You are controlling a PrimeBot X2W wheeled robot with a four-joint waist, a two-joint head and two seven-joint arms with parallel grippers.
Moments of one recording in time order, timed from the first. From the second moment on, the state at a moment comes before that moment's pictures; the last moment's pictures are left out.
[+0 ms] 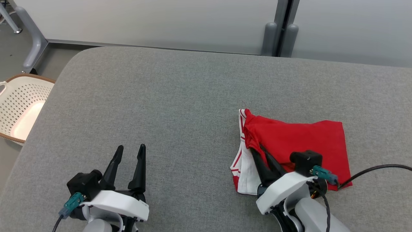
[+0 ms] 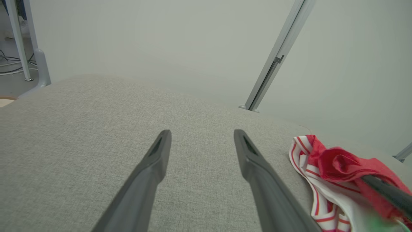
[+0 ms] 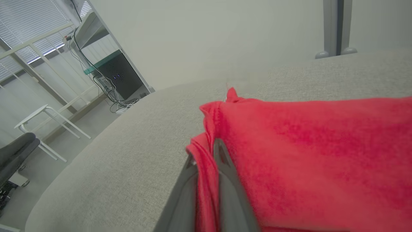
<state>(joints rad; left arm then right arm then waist) -0.15 0.05 -0.14 0.38 -0.43 -0.13 -0.26 -0.42 -0.05 0.55 0.68 0.61 0.13 -0.26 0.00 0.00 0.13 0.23</state>
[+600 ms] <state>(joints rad) -0.15 0.05 -0.14 0.38 -0.44 -0.13 -0.26 -0.49 -0.05 0.48 0.71 0.55 0.13 -0.26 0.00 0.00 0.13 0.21</state>
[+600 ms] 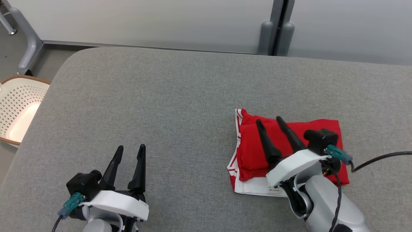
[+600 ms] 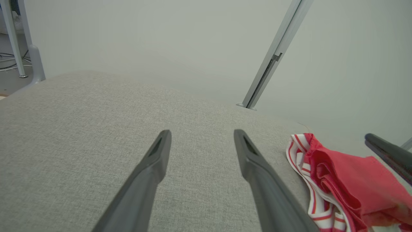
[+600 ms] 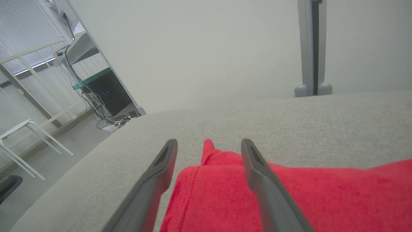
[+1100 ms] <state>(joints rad) -0.17 0.05 -0.13 0.26 -0.45 -0.13 -0.26 -0.31 -0.15 0.07 0.37 0.14 0.13 -0.26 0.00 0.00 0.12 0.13</state>
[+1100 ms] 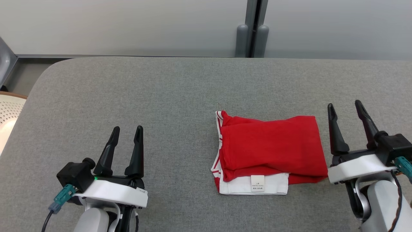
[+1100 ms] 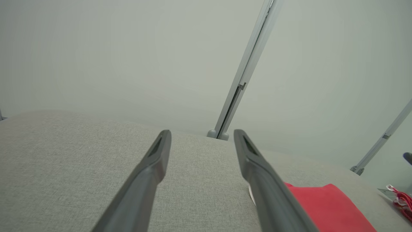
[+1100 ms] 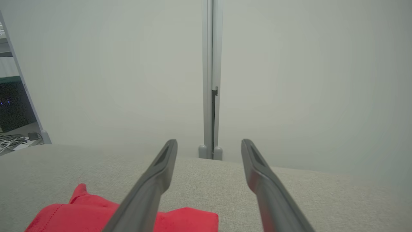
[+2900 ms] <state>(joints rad) -0.20 0.05 -0.15 0.27 -0.34 -0.13 -0.26 -0.39 -0.06 0.02 0.77 0.25 0.13 -0.26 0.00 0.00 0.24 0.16</state>
